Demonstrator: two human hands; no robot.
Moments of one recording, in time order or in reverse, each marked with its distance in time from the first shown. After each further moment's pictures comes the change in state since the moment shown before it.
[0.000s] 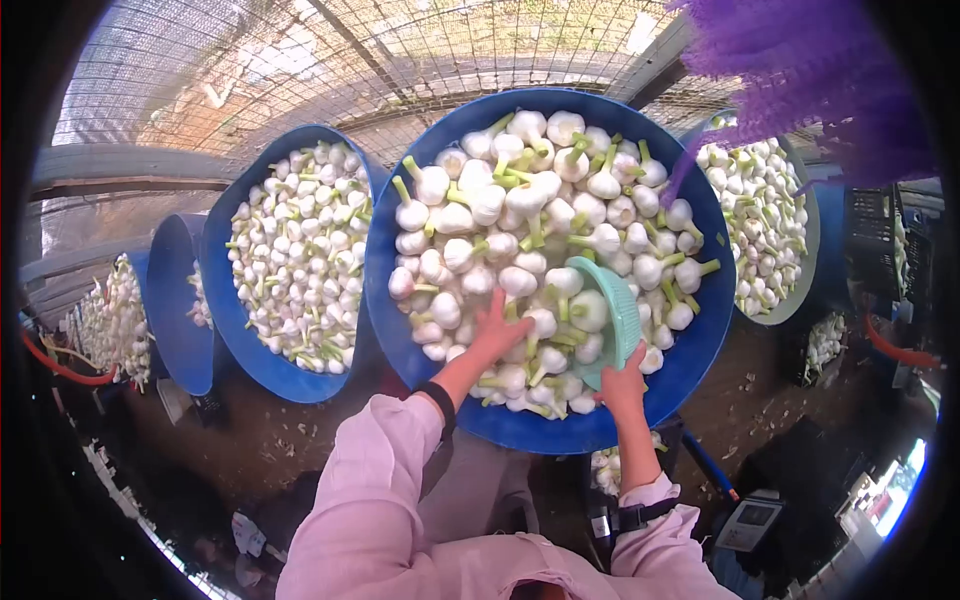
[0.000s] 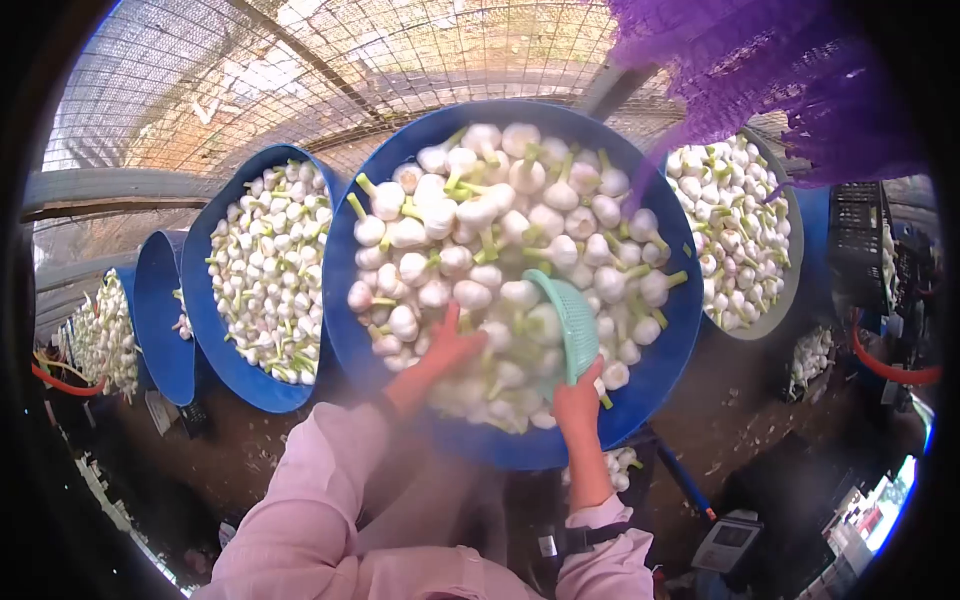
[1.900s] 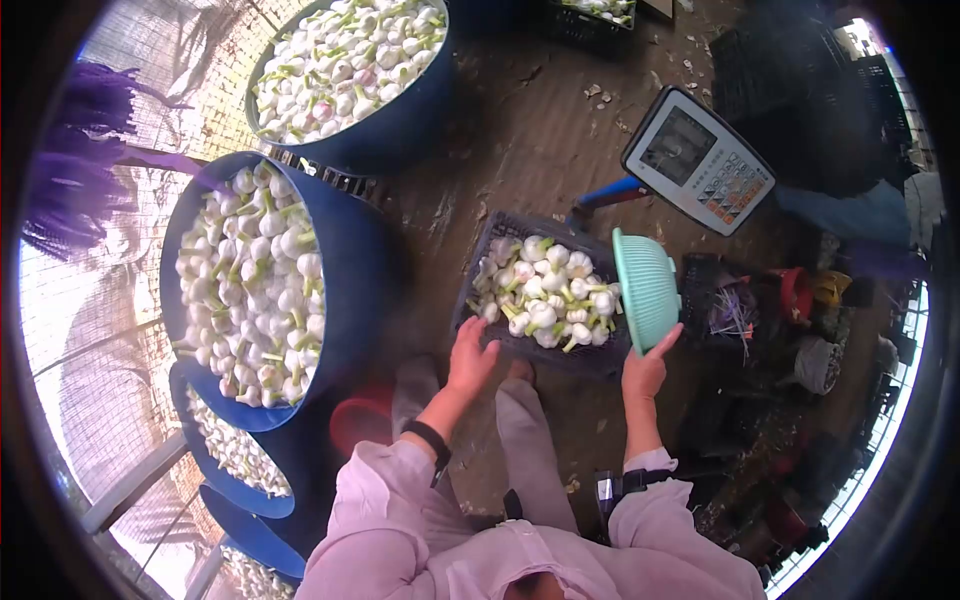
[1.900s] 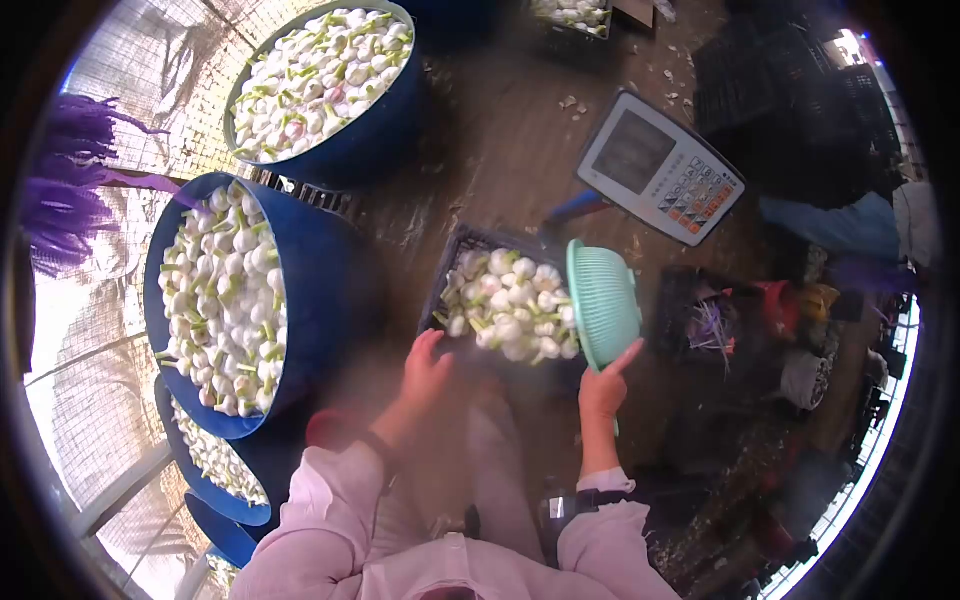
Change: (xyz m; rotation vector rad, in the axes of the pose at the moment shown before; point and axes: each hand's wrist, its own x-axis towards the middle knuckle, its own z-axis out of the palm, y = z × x) left_hand -0.274 -0.058 0.331 0.497 -0.491 0.842; right_hand -0.149 0.562 -0.063 0.093 0.802 0.566
